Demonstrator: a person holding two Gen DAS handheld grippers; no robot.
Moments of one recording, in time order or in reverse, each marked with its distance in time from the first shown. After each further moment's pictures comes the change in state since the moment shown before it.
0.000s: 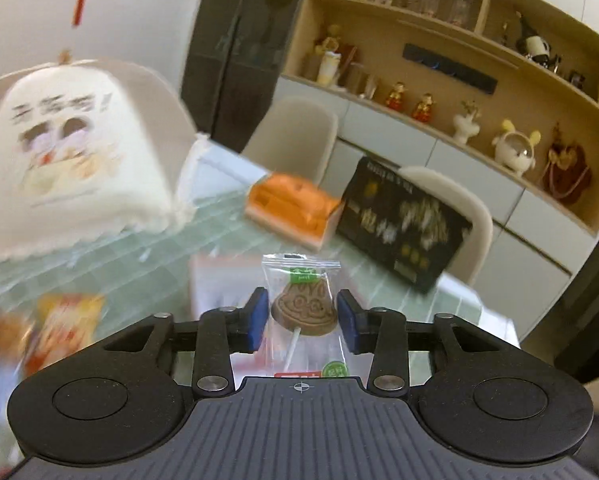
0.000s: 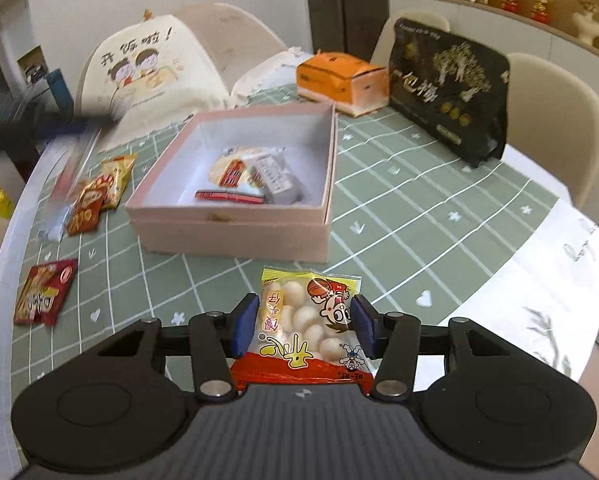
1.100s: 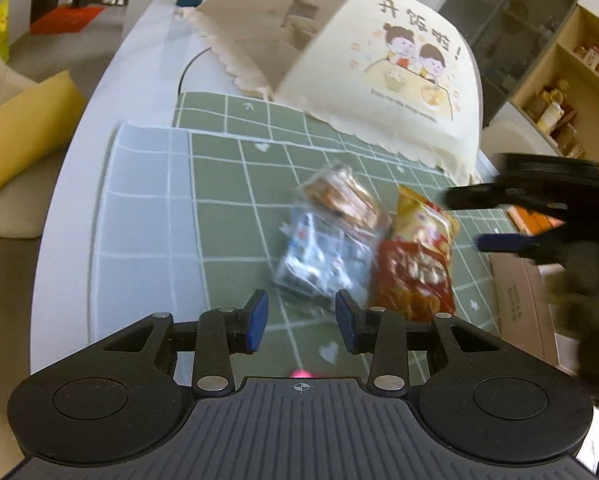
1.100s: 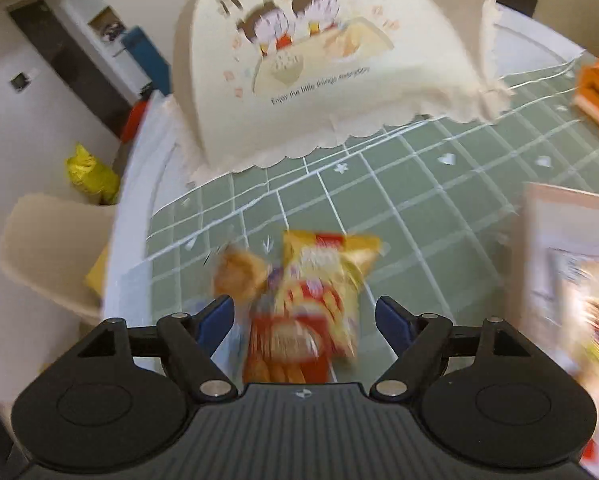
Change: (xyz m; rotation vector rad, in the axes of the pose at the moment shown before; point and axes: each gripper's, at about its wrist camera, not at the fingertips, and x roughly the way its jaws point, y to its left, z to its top) left arm -0.097 0.260 -0.130 -0.516 0.054 0.376; right arm 0.208 0.253 0.171 -0.026 0.249 0.323
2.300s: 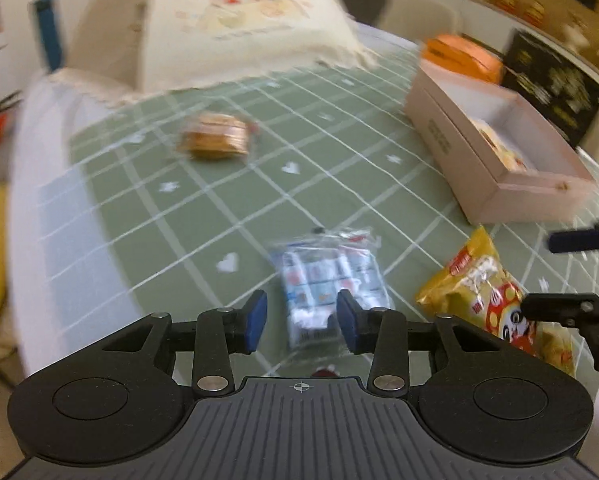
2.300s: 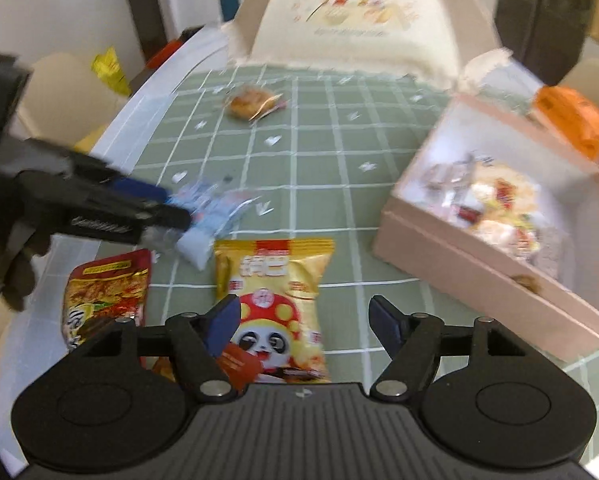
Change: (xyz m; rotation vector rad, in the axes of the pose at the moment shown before) left arm -0.022 -0.093 -0.068 0.499 0.118 0.036; right arm -0.119 -0.035 -0.195 -0.402 -0.062 -0.117
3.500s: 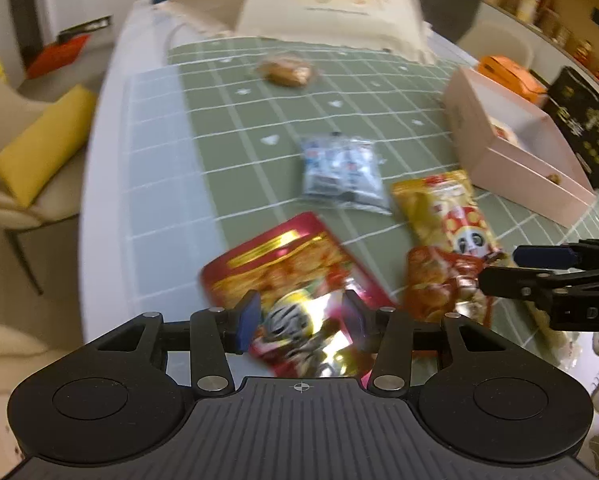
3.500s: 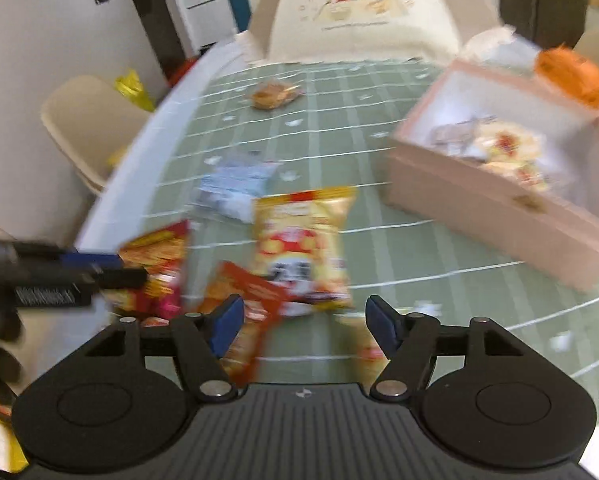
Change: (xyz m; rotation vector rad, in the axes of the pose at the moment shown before) left arm -0.068 -0.029 -0.083 -0.278 0.035 0.128; right arm -0.017 -0.008 -0.038 0.094 0.000 0.179
